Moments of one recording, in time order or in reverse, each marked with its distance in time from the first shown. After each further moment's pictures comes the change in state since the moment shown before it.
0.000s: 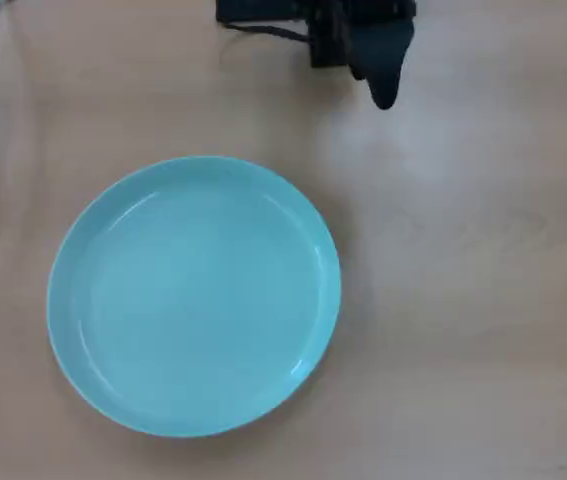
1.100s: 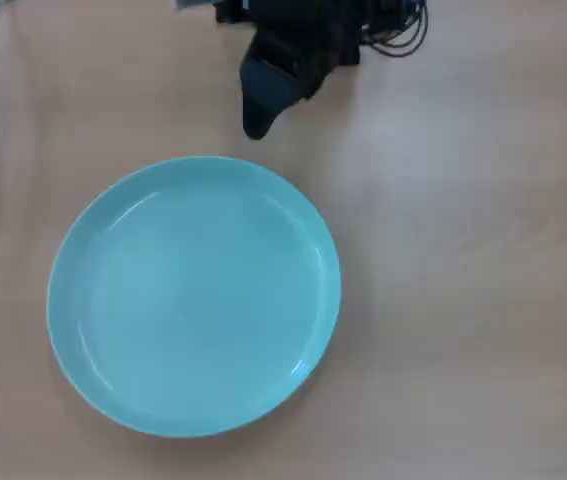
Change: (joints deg) arm 27.0 -23.6 -14.5 8.8 21.0
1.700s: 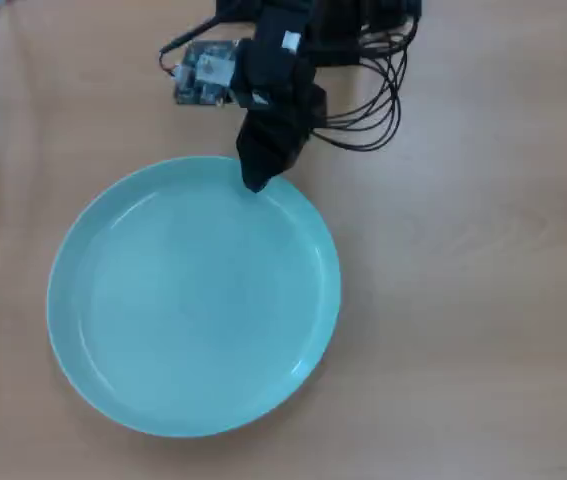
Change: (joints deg) arm 0.6 -22.1 0.0 -4.3 -0.2
